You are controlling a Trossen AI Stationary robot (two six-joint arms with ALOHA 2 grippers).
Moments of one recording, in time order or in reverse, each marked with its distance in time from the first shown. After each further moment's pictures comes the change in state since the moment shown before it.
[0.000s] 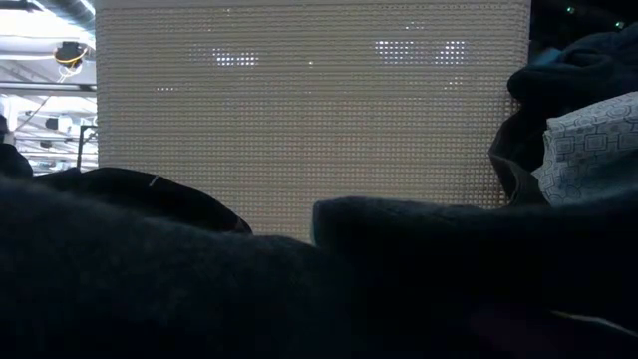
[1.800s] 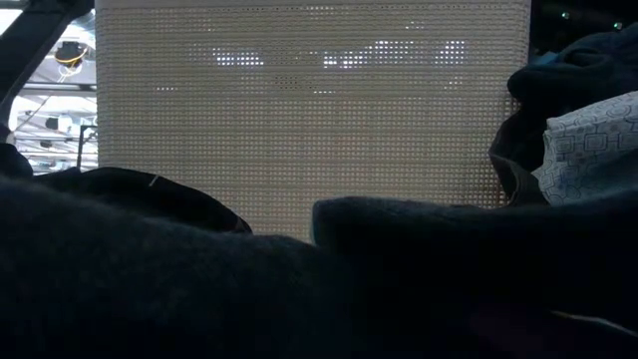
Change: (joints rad) left arm 0.162 0.415 0.006 -0.814 0.040 -0.454; right arm 0.000 0.000 0.000 -0.043 0.071 -0.023
